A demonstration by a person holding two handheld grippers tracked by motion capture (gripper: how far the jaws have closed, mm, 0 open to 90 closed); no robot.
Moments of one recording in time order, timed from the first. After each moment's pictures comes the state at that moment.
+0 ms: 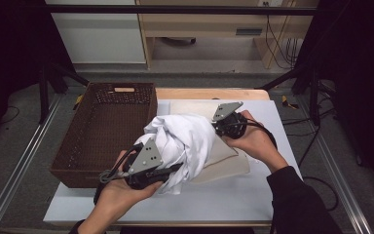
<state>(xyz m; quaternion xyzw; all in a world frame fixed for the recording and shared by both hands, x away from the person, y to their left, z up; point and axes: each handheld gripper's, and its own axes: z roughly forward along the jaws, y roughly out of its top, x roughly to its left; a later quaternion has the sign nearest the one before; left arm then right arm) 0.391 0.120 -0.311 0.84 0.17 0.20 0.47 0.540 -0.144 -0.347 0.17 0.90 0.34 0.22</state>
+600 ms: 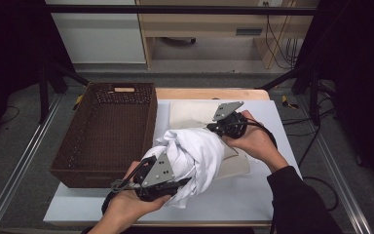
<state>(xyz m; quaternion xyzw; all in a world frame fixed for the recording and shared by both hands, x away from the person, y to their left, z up) 0.379 0.103 -0.333 0.86 0.15 0.17 0.45 0.541 -0.146 -0.347 0.17 0.90 0.35 0.21</state>
